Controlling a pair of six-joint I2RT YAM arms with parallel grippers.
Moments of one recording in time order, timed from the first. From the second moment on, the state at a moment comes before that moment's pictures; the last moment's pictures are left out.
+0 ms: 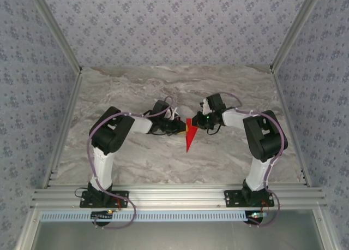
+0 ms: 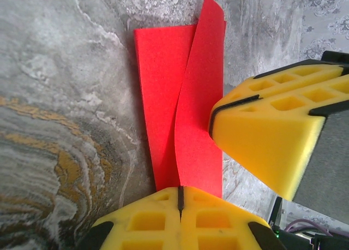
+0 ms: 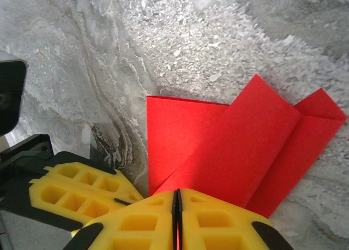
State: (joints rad) left arm -0.62 2.08 1.06 0.25 0.72 -0.83; right arm 0.36 1.83 0.99 -0.18 -0.50 0.53
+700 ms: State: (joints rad) left arm -0.62 2.08 1.07 0.23 0.71 -0.83; right arm 0.36 1.85 0.98 -0.20 -0.47 0.51
